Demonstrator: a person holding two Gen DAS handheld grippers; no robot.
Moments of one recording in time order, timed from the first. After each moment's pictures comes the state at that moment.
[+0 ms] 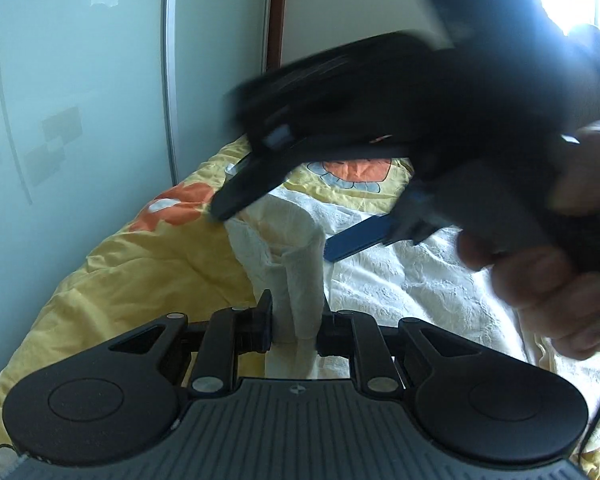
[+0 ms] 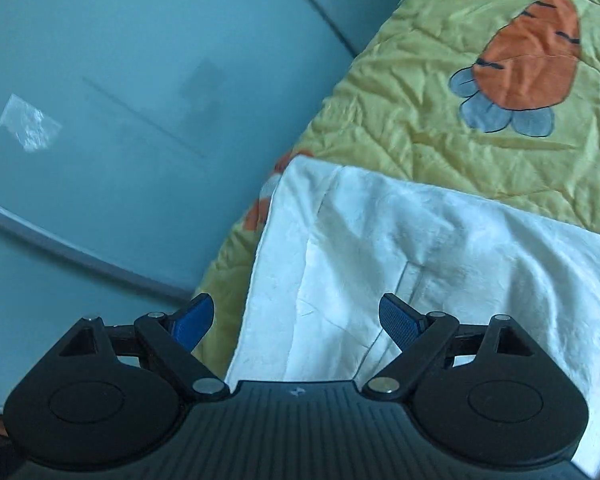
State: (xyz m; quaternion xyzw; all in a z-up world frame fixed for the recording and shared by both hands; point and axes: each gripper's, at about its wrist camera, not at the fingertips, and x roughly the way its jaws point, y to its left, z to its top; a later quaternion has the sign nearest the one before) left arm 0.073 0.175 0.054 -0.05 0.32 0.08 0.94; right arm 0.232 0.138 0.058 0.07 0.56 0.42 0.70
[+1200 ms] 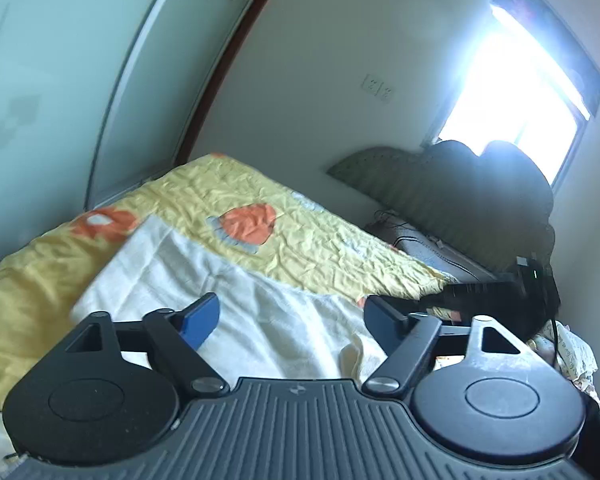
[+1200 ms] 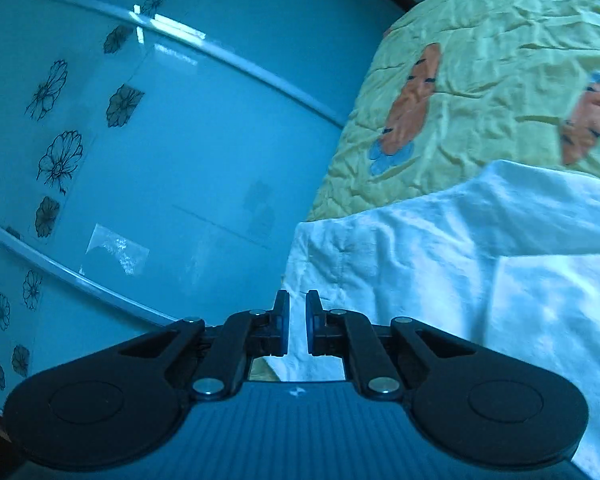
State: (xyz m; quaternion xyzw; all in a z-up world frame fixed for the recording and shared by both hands) left arm -0.013 0.191 0.110 -0.21 0.22 -0.06 0.95; right arm 0.175 -0.138 0.052 0.35 0.45 0.43 0.70
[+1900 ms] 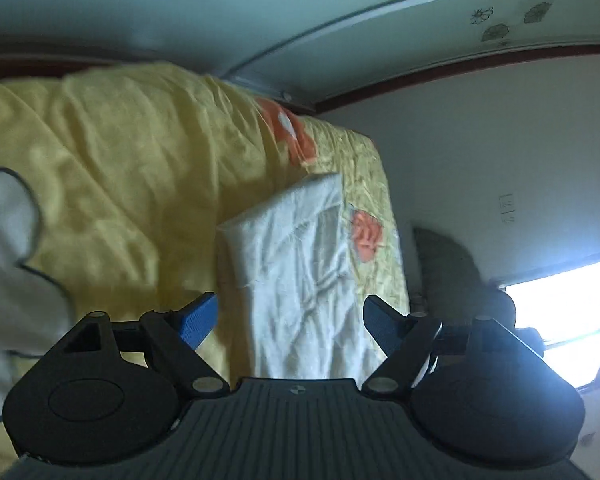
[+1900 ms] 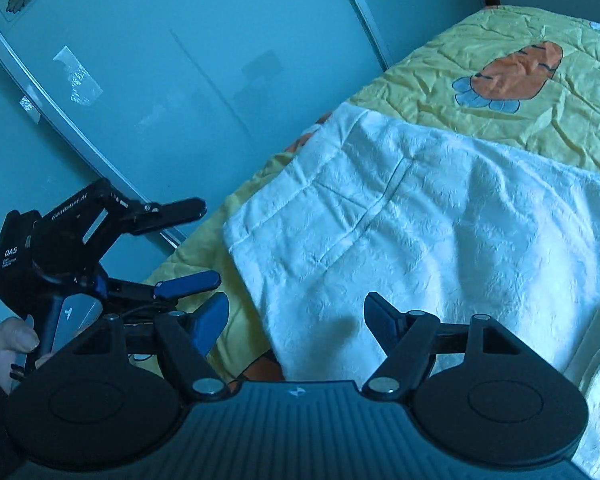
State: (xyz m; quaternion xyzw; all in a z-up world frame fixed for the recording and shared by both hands) left arm 0.002 0.314 0.019 -0.59 0.27 0.06 0.76; right arm 0.111 0.032 0.056 0.05 0.45 0.48 0.75
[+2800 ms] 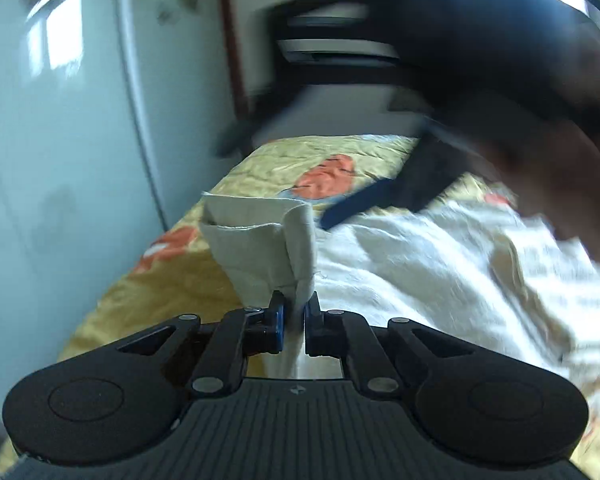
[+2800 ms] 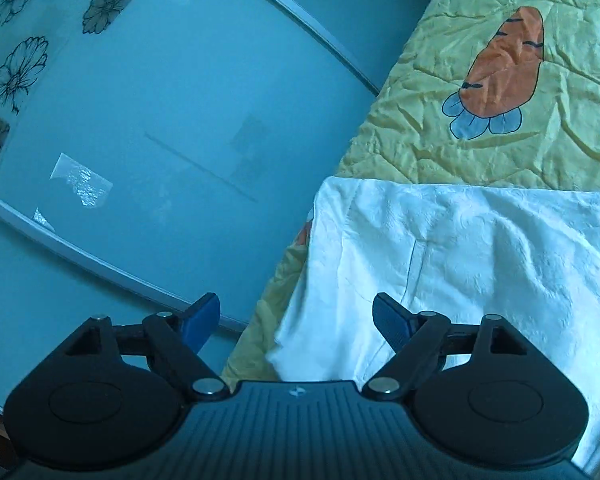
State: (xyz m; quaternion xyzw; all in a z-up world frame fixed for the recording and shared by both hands) left arm 0.036 0.131 0.037 0.09 0.25 0.05 0.96; right arm 0.205 0.055 0.081 0.22 0.50 0.45 0.71
